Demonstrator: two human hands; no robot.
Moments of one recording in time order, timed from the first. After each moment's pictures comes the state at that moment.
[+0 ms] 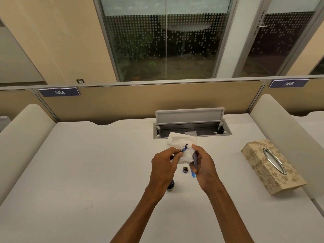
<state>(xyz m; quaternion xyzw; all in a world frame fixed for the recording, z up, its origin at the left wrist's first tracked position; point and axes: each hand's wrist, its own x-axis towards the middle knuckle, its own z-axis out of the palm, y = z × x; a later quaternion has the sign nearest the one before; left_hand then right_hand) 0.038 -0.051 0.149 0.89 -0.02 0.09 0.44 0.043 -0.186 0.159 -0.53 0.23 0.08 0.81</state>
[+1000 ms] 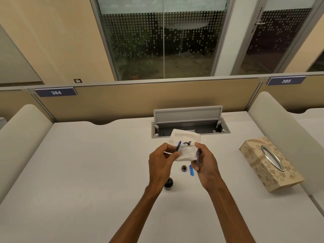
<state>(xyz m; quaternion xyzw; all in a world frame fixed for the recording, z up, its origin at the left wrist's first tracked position) 0.042 -0.053 0.148 0.84 0.05 0.07 0.53 0.044 -0.195 0.161 -0.52 0.22 0.06 0.82</state>
